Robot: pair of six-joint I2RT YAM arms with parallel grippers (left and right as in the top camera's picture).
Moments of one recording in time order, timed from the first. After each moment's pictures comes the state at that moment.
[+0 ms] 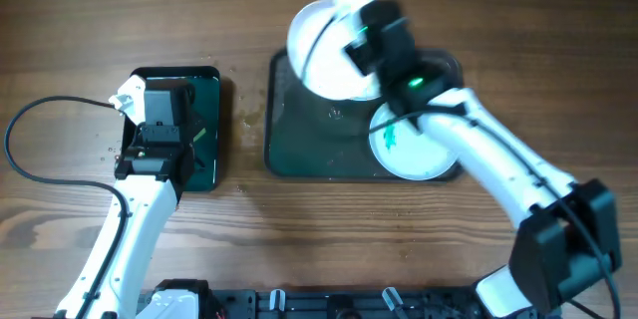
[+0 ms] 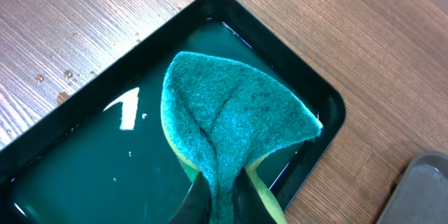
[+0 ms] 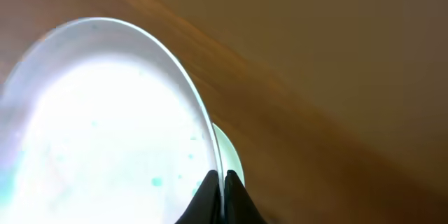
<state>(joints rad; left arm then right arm) -0.05 1.25 0.77 -0.40 -0.39 -0.72 0.43 1.70 1.31 -0.21 0.21 -0.25</state>
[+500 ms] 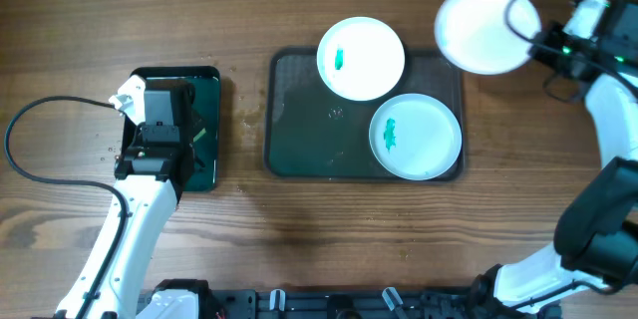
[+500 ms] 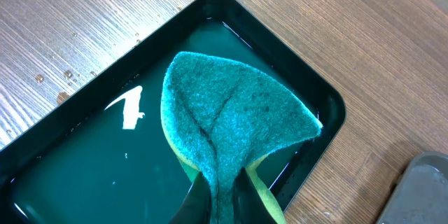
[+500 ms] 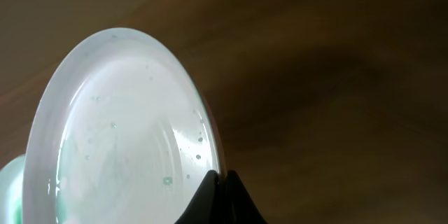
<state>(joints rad) -0.05 1.25 0.77 -0.40 -0.39 -0.73 -0.41 1.80 1.31 -0.37 -0.31 0.20</state>
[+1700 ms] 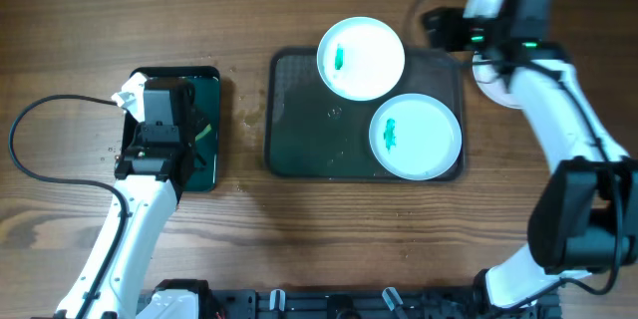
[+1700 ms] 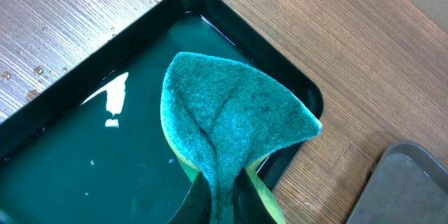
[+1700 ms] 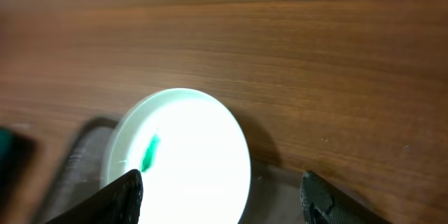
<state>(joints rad) -0.05 1.25 0.77 -0.38 -0.33 -0.73 0.04 1.79 1.32 -0.25 -0.37 0.05</state>
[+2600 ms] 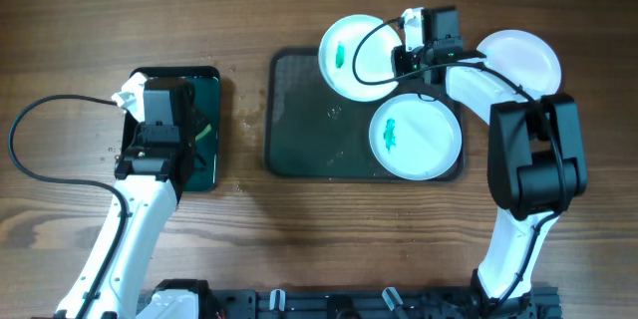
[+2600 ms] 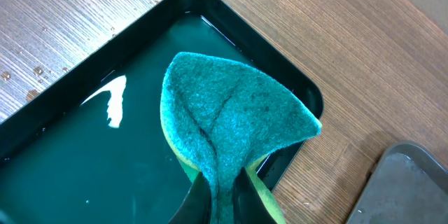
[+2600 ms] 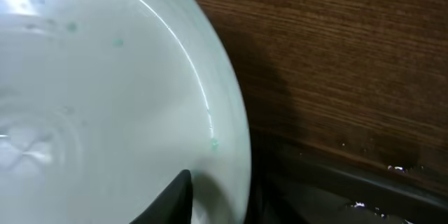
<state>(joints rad) -0.05 1.25 0.77 -0.38 -0.33 -0.73 0.17 2.10 1.32 -0.15 -0.15 -0.05</state>
